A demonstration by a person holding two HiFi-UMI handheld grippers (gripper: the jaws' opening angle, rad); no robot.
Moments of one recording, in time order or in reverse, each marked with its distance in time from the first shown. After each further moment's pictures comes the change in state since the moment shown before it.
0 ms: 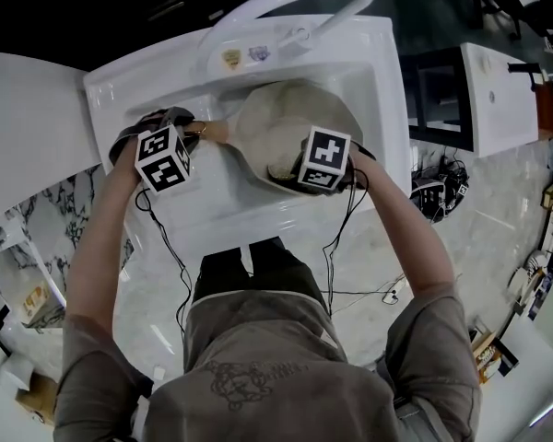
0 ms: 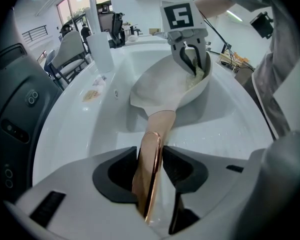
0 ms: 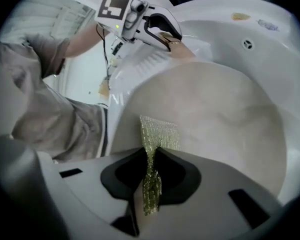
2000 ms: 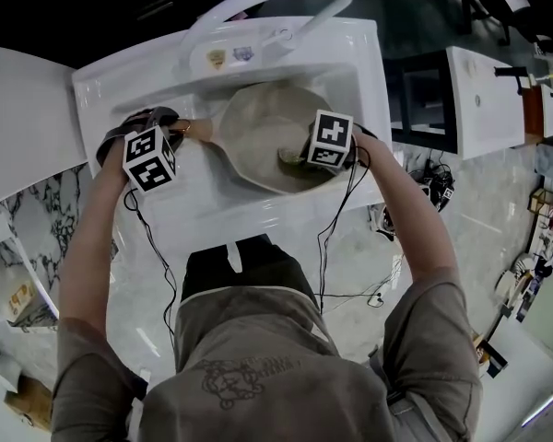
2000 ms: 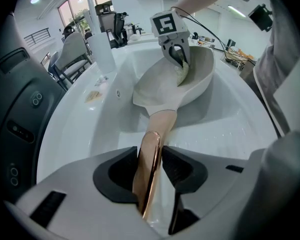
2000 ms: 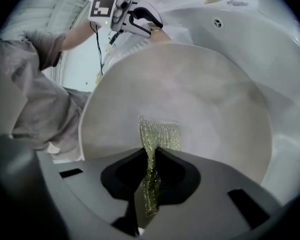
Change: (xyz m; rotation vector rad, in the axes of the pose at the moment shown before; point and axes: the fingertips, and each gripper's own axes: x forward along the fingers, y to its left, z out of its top) left arm 0.003 0.002 0.001 -0.006 0.014 0.058; right arm -0.019 -0.054 -0.062 -0.021 0.100 -0.027
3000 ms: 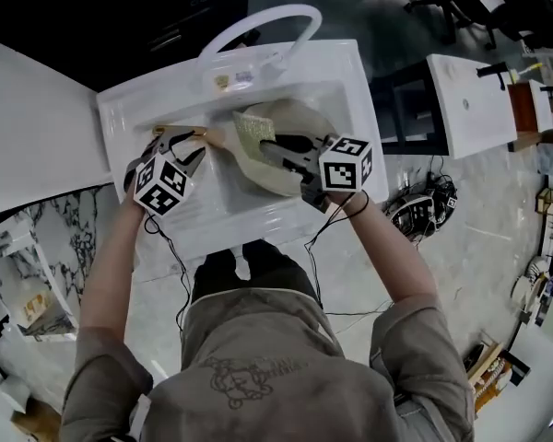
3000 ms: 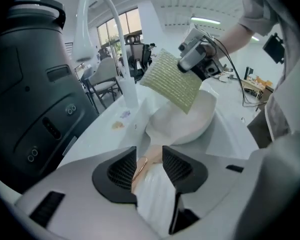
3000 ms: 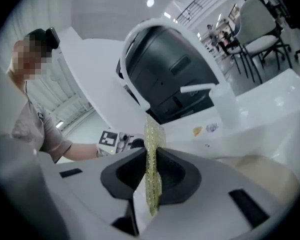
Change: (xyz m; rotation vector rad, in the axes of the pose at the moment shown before) left arm -0.070 0.002 0.047 -0.233 -0.315 0.176; right arm -0.167 0.069 0.138 0.285 -1.312 -0.084
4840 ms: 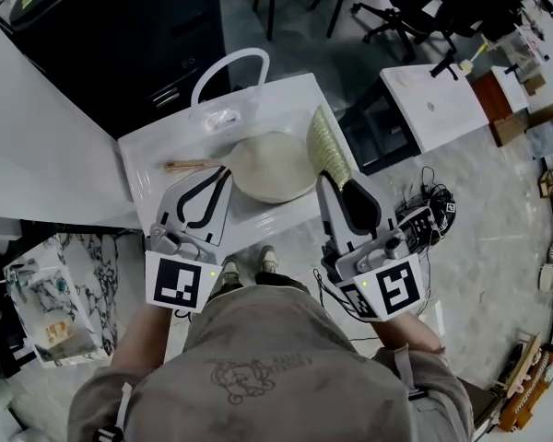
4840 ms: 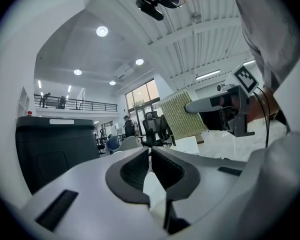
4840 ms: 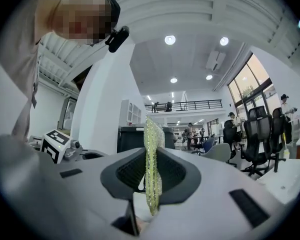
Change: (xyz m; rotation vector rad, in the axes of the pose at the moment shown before) left arm -0.282 -0.079 0.236 -0.036 -0.738 0.295; right arm -0.197 0.279 0.109 -0.607 -0.655 -0.670
